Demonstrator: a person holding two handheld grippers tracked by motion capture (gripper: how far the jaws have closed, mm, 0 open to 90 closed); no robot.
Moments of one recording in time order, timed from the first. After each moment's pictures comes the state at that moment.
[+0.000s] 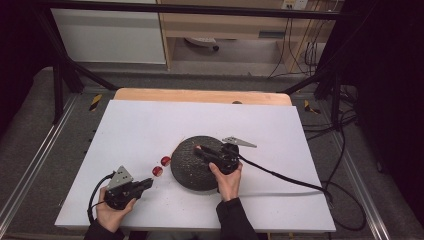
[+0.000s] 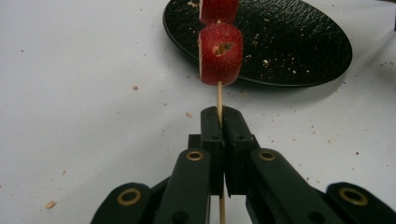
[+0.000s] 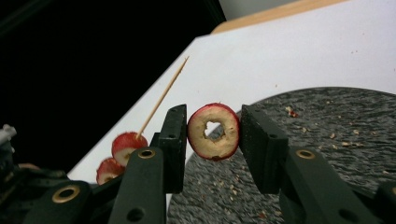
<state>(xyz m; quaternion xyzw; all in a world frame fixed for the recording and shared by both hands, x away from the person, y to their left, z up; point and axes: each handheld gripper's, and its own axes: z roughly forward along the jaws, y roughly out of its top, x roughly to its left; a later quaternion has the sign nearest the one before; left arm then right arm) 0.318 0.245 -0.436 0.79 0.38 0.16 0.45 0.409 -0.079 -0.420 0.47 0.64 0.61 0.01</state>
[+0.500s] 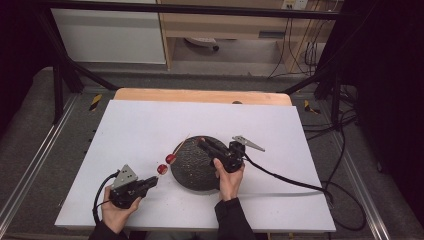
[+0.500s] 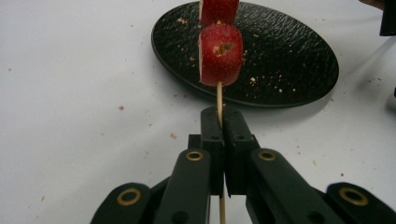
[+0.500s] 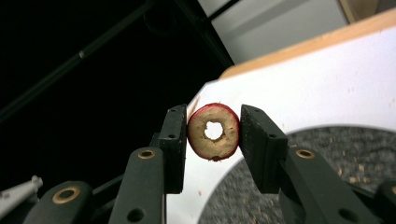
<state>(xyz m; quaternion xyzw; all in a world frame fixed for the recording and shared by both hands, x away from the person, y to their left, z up) 0.319 0.228 -0.428 0.79 0.37 0.17 0.46 0.407 -0.090 -0.412 0.48 0.56 0.68 0.01</state>
